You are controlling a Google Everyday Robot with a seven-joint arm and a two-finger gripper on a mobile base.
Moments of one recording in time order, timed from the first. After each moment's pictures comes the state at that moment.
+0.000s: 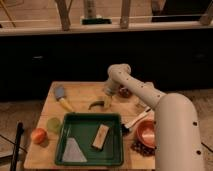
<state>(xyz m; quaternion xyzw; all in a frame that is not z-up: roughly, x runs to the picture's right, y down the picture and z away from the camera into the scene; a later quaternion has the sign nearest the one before) 0.005 0.074 0.931 -0.34 -0.18 0.01 0.92</state>
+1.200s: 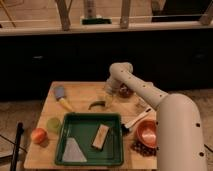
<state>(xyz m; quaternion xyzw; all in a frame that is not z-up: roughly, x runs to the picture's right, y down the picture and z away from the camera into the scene) 0.011 0.066 0.924 -0.33 -0.19 0.00 0.92</state>
